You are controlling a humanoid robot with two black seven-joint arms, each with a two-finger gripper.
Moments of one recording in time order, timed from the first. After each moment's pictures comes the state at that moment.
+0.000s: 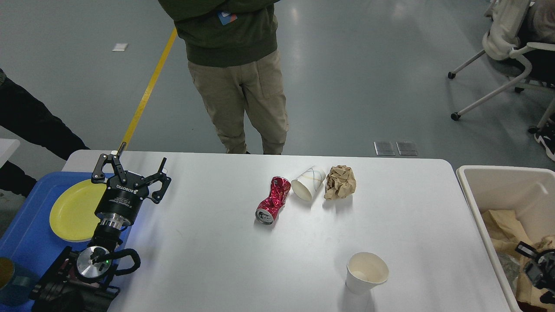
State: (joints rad) left arm -0.34 0.06 -1.54 -0.68 0.23 -0.68 -0.06; right arm 0.59 -0.39 -1.10 0.10 0.17 0.03 -0.14
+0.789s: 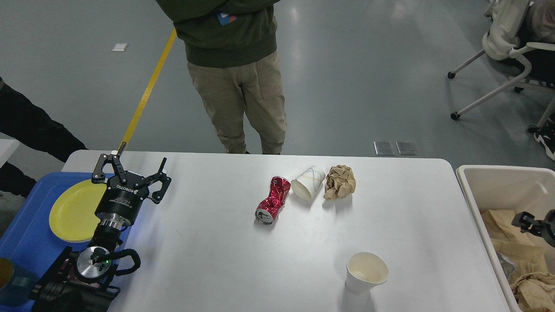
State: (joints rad) left arm -0.34 0.06 -1.54 -0.68 0.23 -0.68 -0.06; right arm 1.16 -0.56 -1.29 0.67 0.04 0.23 -0.14
